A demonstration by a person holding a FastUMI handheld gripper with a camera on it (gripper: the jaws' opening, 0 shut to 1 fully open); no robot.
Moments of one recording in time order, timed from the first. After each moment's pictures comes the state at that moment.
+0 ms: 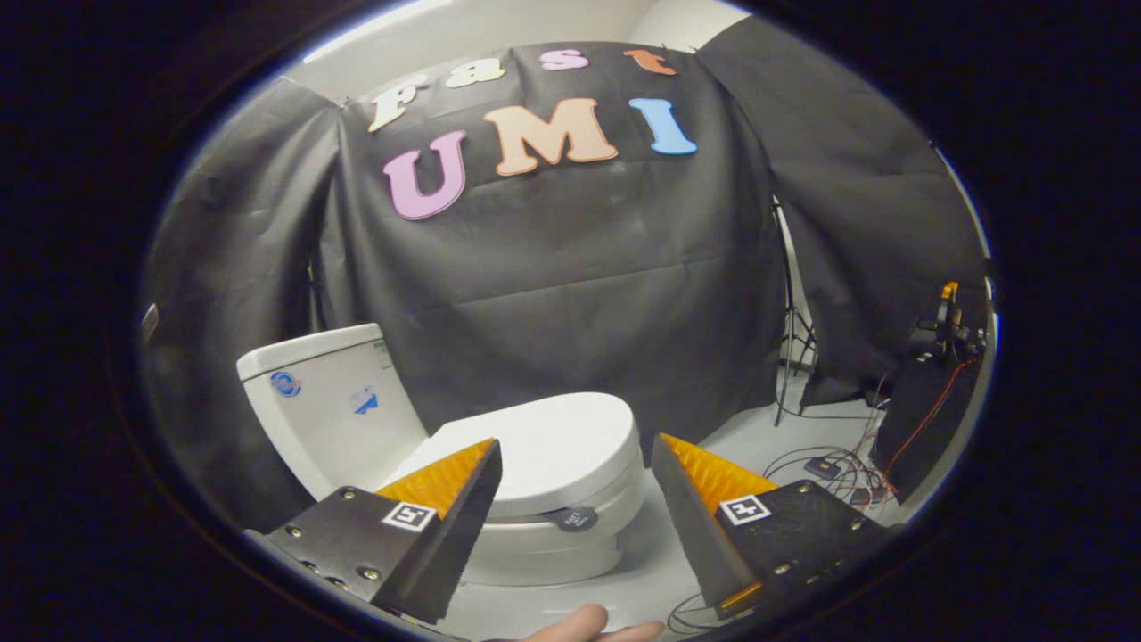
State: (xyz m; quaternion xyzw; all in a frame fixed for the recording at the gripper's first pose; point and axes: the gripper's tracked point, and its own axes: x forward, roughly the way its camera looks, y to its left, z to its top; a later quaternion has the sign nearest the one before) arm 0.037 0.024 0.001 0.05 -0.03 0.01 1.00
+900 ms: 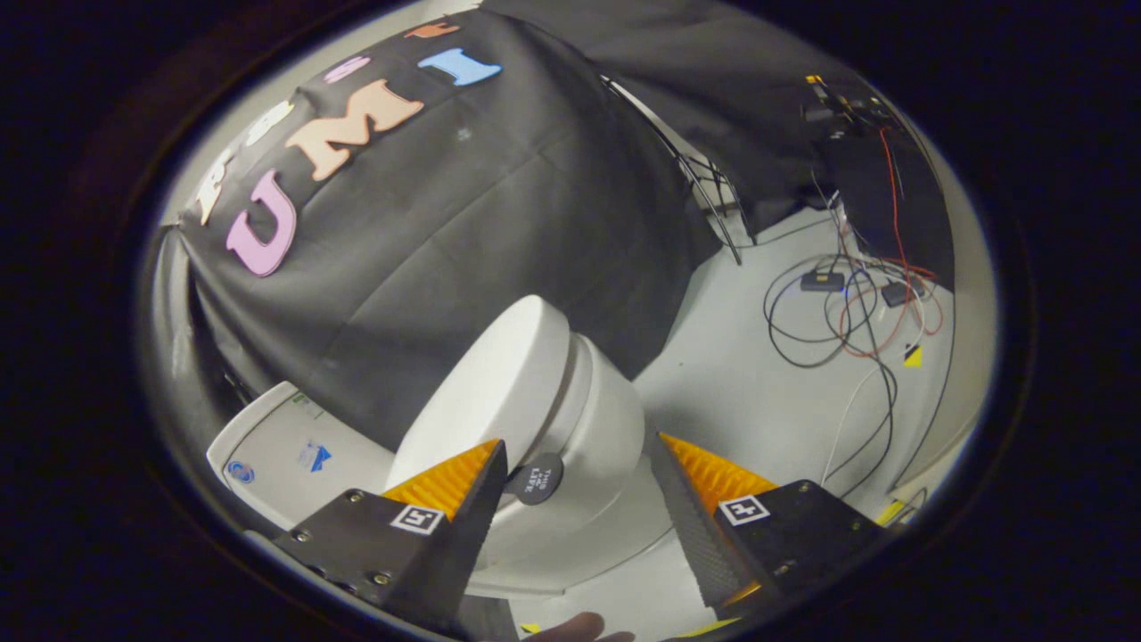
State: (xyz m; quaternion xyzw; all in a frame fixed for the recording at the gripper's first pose) arm 0.125 0.009 -0.148 0.32 0.09 -0.06 0.94
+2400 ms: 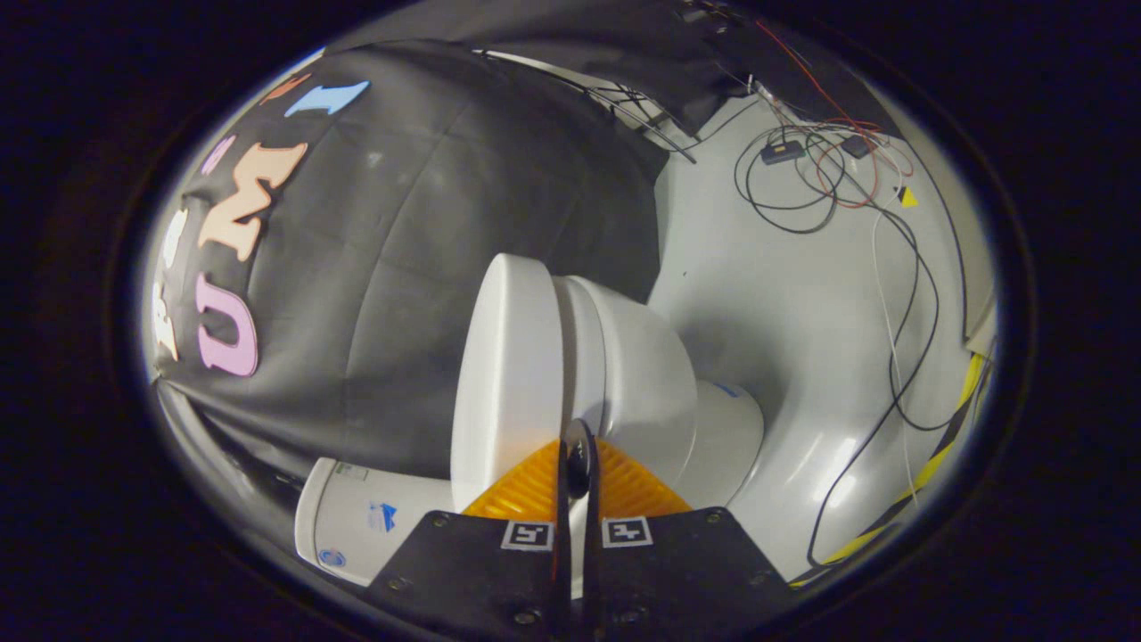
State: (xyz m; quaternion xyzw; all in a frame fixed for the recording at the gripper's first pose) arm 0.155 0.048 -0.157 0.50 0.15 -0.06 0.85
